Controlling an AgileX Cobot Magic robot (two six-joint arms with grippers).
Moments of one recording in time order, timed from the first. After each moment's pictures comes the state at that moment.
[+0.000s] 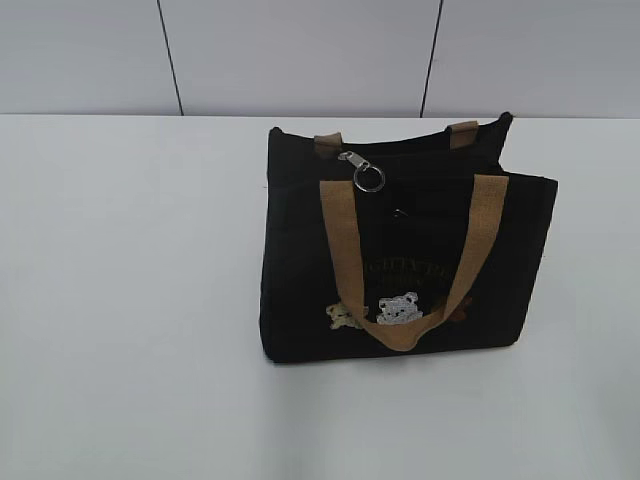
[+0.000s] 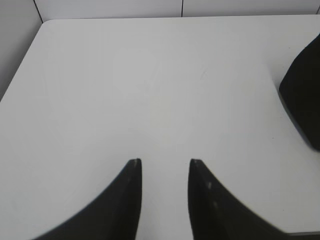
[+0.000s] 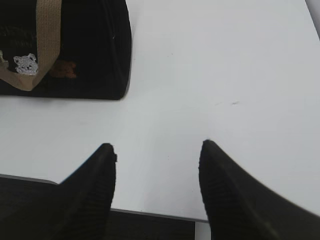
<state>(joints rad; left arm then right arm) -0.03 -0.01 -0.54 -0.06 1.07 0.07 -0.03 -0.01 -0.47 0.16 1.10 -0.21</state>
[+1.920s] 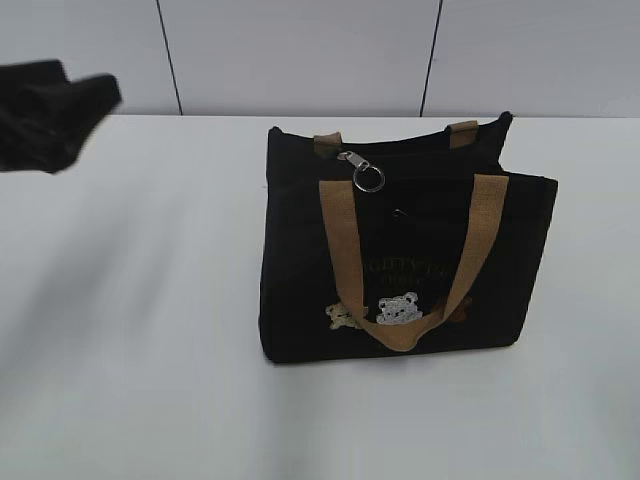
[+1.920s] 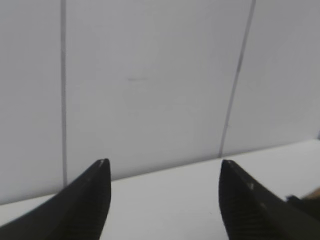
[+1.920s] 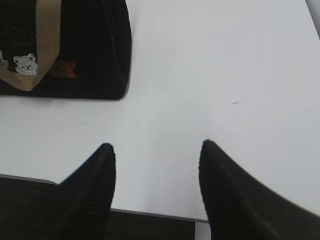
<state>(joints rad) -0.16 1.26 -0.44 0.44 -0.82 -0.34 -0.03 -0.01 -0.47 0.16 1.10 -0.21</state>
